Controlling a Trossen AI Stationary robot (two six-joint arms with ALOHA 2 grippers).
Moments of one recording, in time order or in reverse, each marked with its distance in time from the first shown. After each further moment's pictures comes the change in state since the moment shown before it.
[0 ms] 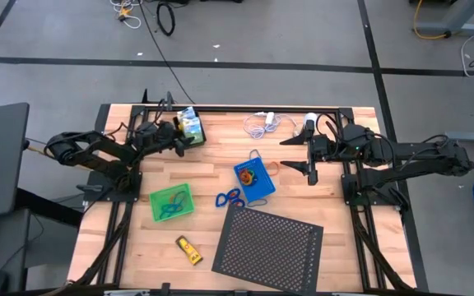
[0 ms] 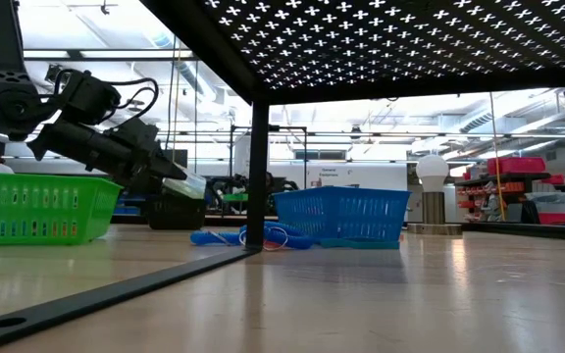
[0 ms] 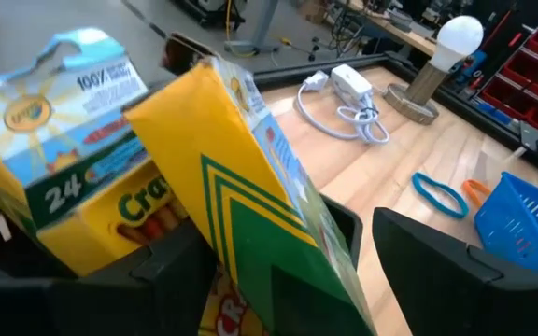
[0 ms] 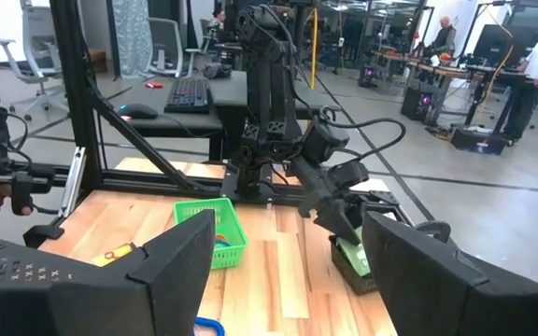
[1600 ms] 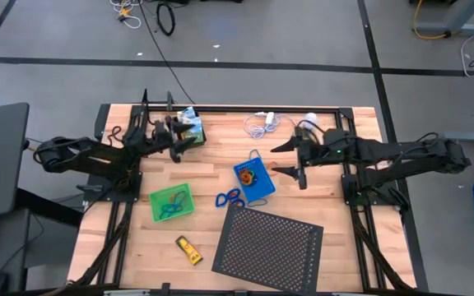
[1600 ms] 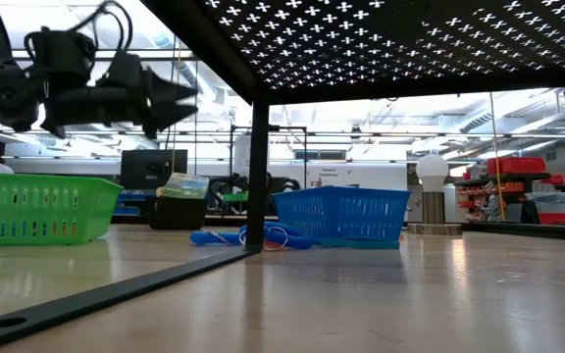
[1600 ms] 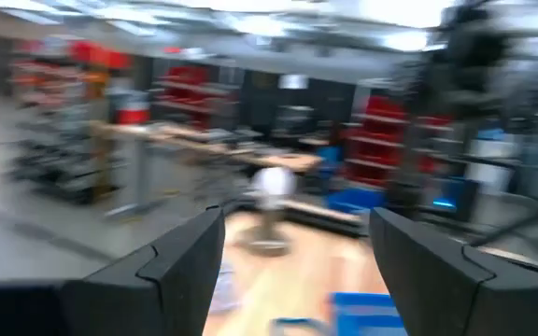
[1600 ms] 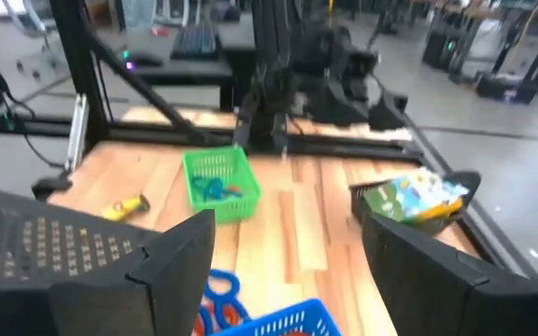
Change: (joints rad) left arm -0.197 -0.146 0.005 0.360 0.123 0.099; right arm 0.000 0.124 0.000 -0.031 -0.021 0.023
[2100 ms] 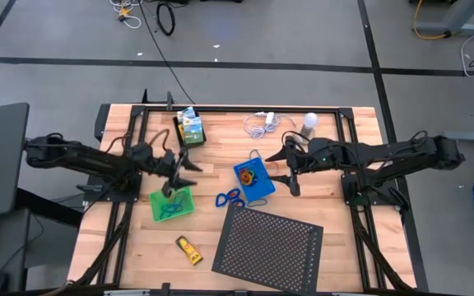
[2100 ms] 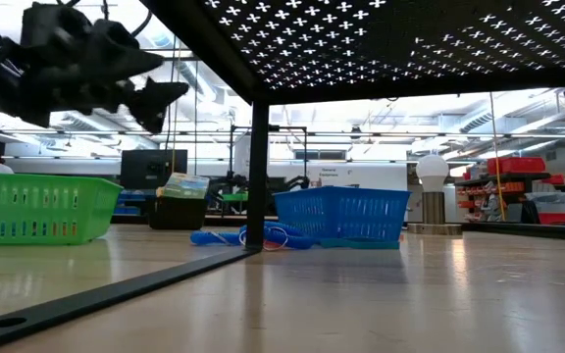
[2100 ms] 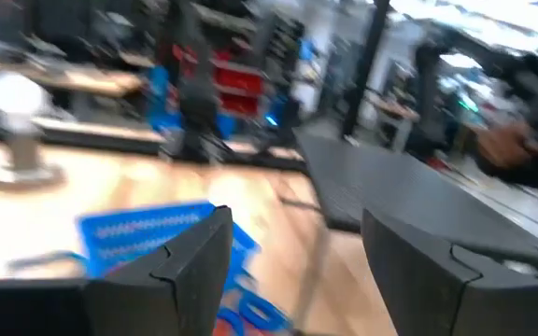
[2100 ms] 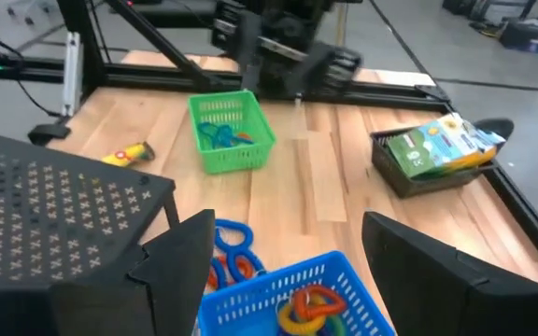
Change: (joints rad) left arm -0.457 -0.170 0.000 -0.360 0.067 0.018; right arm 0.050 0.099 0.000 -0.042 0.049 0.019
